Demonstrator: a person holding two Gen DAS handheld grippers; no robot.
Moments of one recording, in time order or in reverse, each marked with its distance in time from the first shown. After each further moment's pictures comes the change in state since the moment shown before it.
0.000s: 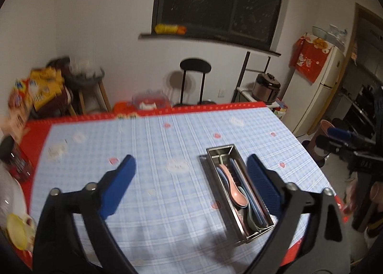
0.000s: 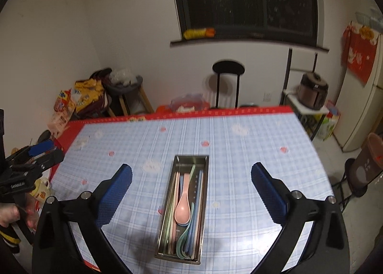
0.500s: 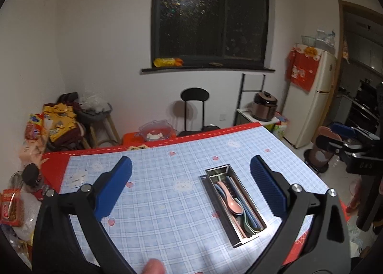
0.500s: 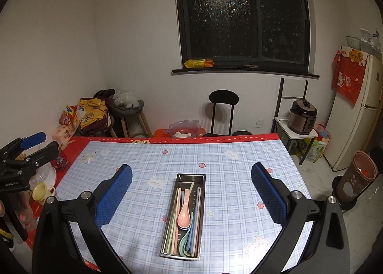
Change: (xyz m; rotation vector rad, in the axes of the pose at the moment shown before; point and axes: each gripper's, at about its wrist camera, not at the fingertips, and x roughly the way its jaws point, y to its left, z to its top) left arm -0.094 -0.028 0.011 0.081 -0.160 0.060; right arm -0.098 0.028 0.000 -0.033 -0.152 -0.038
